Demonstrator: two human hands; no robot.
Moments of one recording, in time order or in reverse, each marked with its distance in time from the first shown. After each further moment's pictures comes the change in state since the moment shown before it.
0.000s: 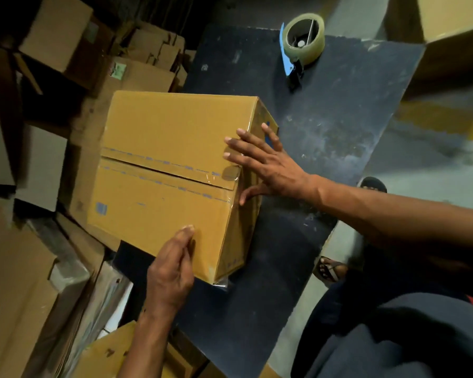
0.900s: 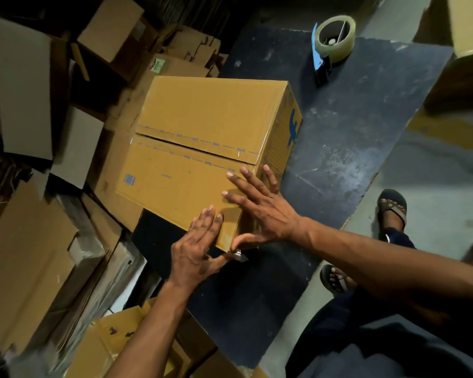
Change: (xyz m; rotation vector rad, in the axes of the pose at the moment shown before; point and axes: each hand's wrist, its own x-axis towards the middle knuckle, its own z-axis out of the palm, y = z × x) left_hand -0.039 -0.031 0.037 0.206 0.067 0.265; right_hand -0.044 -0.129 0.037 0.064 -0.019 -0.038
